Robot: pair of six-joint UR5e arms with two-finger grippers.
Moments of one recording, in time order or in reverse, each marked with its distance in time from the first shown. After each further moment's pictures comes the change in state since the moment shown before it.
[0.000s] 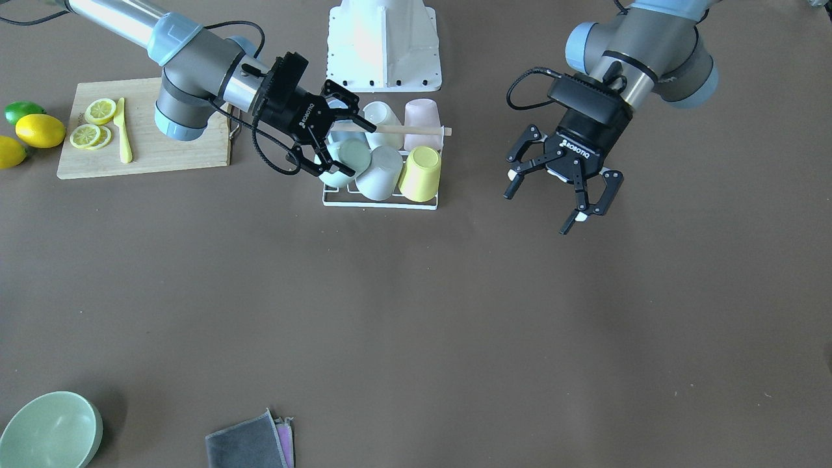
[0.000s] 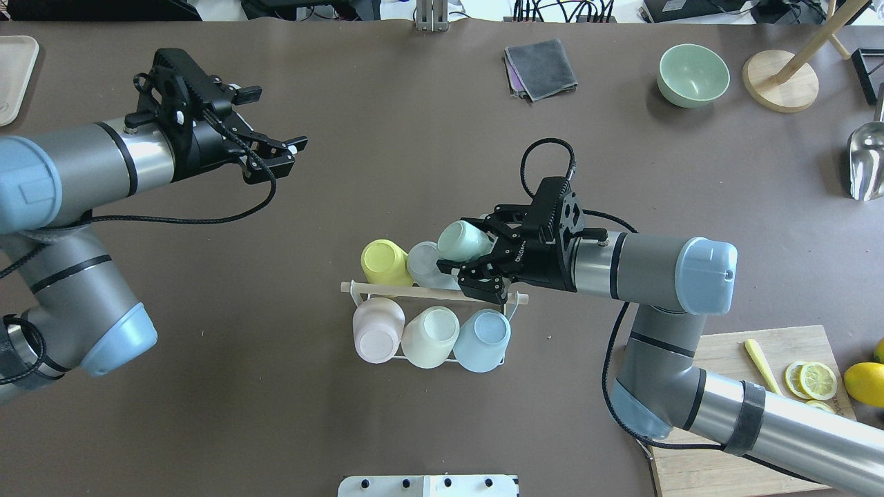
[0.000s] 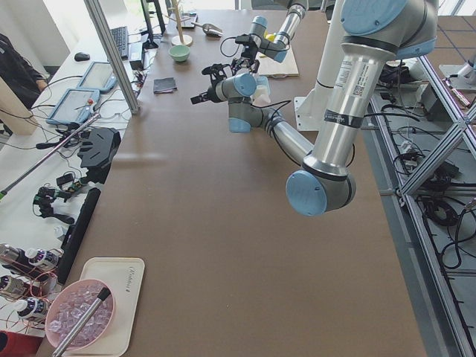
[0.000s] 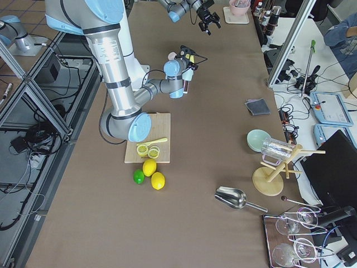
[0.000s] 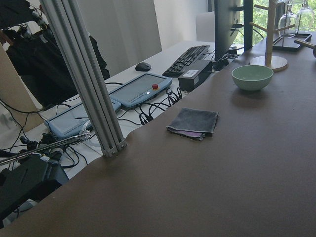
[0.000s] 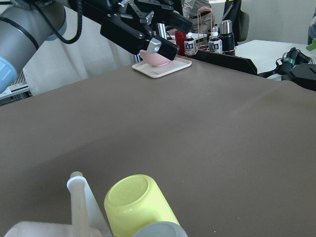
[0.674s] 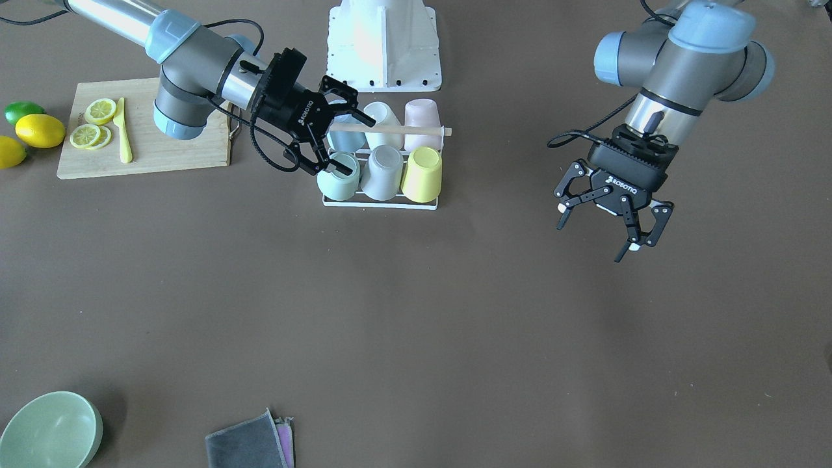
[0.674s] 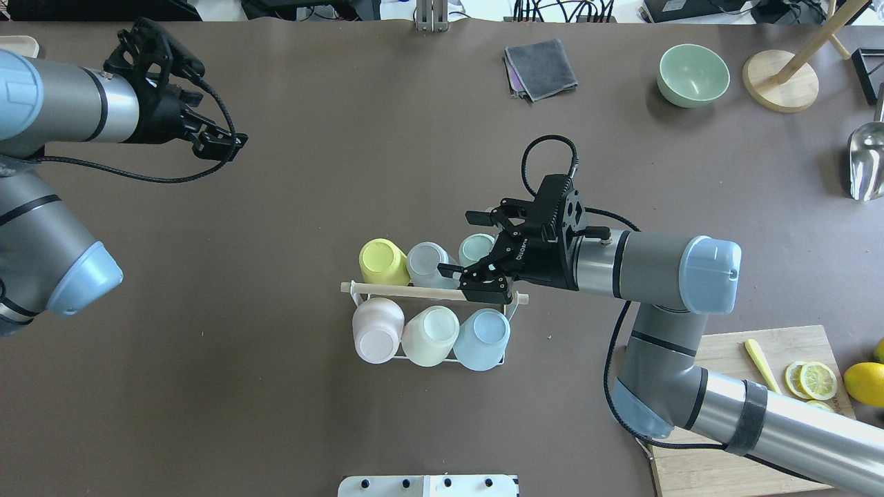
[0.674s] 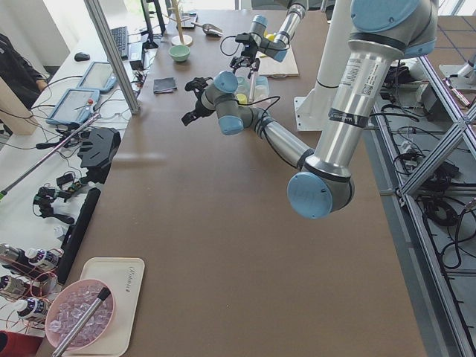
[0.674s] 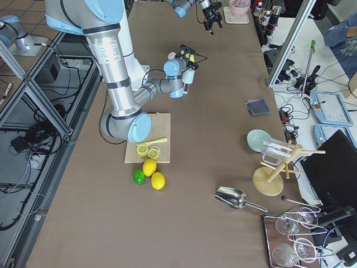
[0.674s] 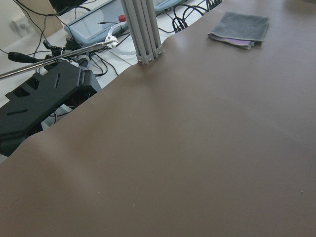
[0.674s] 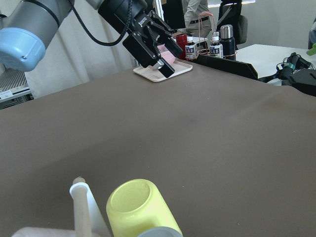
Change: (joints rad) left arm -0.118 -0.005 0.012 0.338 -0.199 0.010; right arm 0.005 0.000 0.009 -0.001 0.000 0.000
